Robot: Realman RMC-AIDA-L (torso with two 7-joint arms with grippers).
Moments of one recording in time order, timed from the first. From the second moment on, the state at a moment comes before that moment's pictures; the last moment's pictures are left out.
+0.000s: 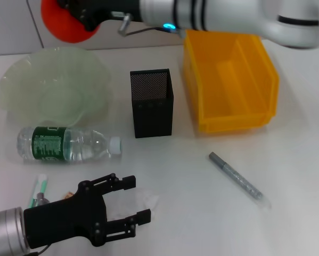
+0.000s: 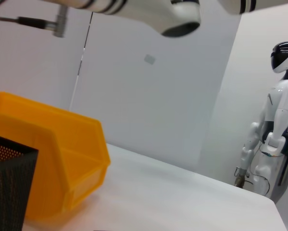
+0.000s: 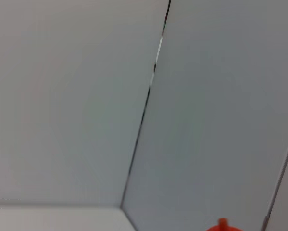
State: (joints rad) left arm -0.31 -2.05 1.36 0.48 1.37 1.55 -1.06; right arm 1.26 2.09 -0.51 -0.15 -1.87 -0.91 0.88
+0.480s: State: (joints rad) left arm -0.33 -2.06 1.36 0.48 1.37 1.54 -1.06; right arm 1.34 2.09 -0.67 -0.10 -1.87 -0.76 0.88
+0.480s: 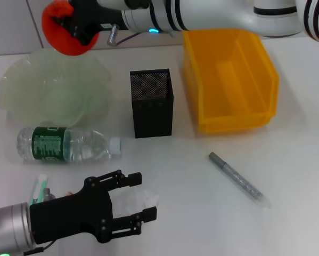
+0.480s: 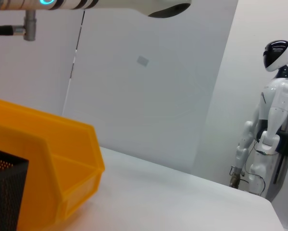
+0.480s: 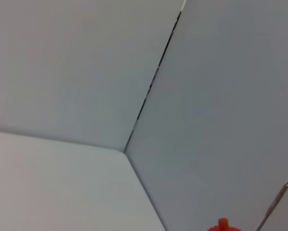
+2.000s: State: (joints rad) left arm -0.34 -2.05 1.35 0.48 1.37 1.54 -1.04; right arm 0.96 2.09 -1.07 -0.80 -1.82 -1.12 1.63
